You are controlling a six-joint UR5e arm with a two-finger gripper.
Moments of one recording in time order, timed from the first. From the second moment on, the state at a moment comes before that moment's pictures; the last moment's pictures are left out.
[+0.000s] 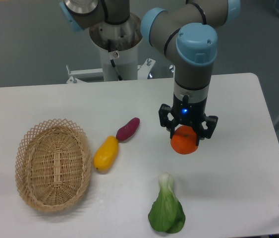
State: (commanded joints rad) arm 2.53 -1.83 -1.54 -1.11 1.49 0.91
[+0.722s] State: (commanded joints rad) arm 2.54 -1.83 -1.57 -1.13 1.49 0.98
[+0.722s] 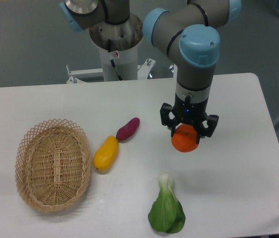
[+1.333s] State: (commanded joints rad) arm 2.54 -1.90 -1.77 -0.88 1.54 1.04
